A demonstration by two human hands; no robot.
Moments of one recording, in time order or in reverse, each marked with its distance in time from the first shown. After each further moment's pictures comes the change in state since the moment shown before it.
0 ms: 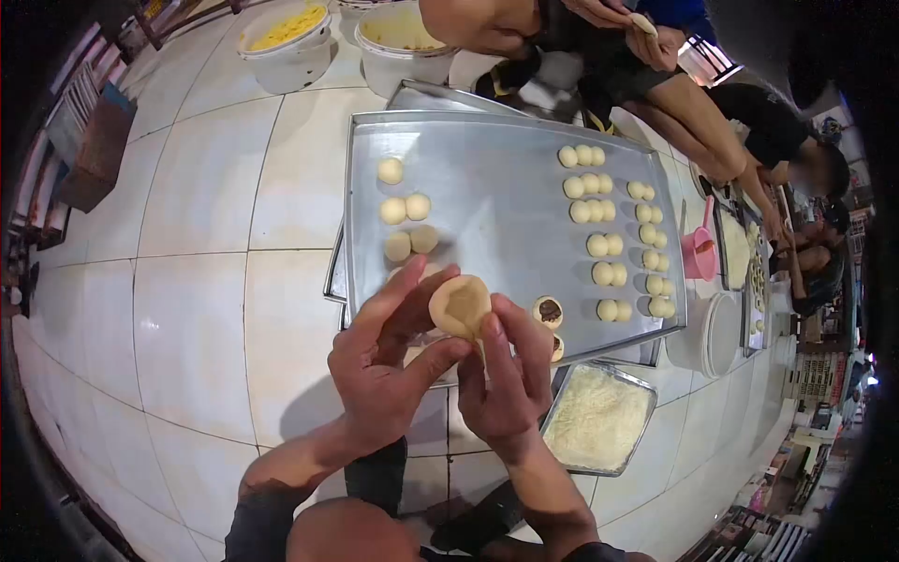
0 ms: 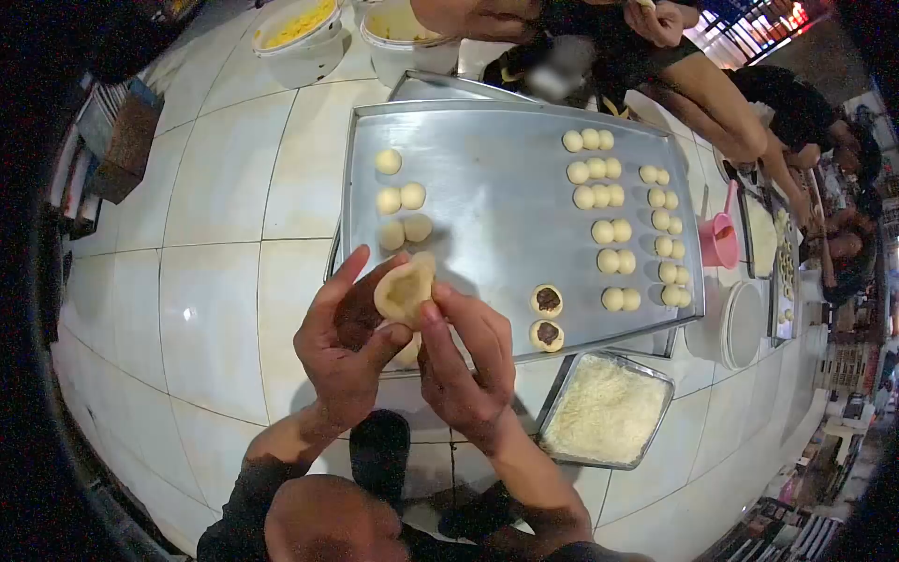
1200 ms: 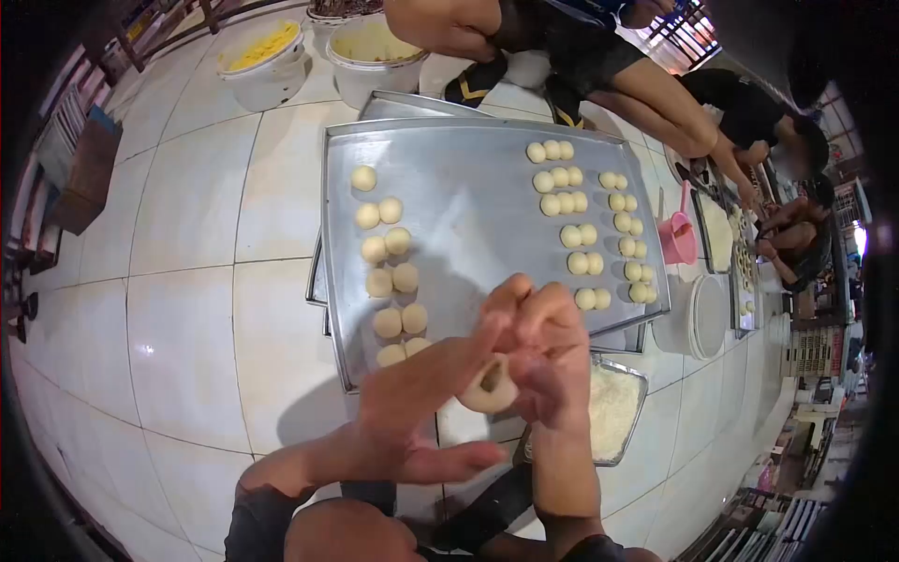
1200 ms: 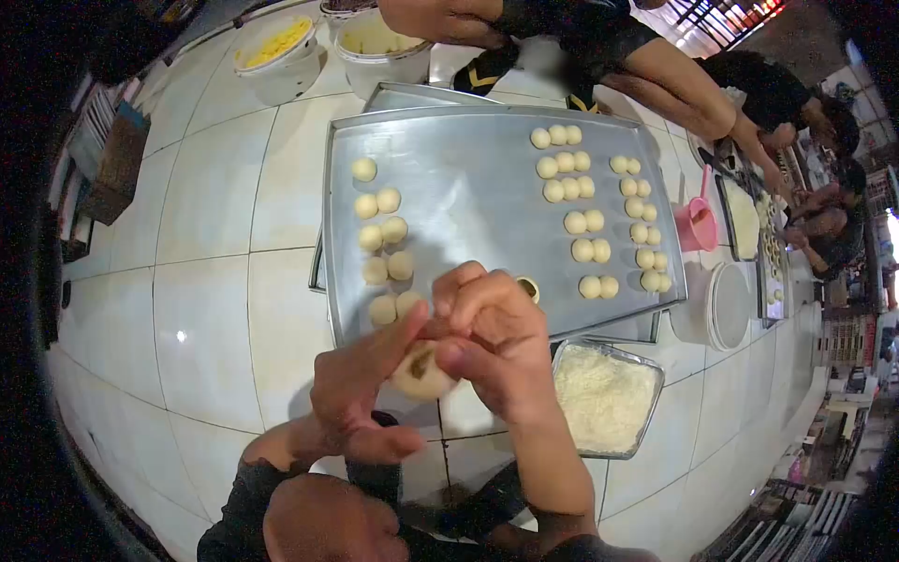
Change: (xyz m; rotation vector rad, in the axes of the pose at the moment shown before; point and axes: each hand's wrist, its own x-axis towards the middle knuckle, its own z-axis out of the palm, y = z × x) left_hand 0.000 0.037 0.023 0.177 -0.430 0.241; right_hand 0.034 -0.002 -0.050 1.310 0.040 0.803
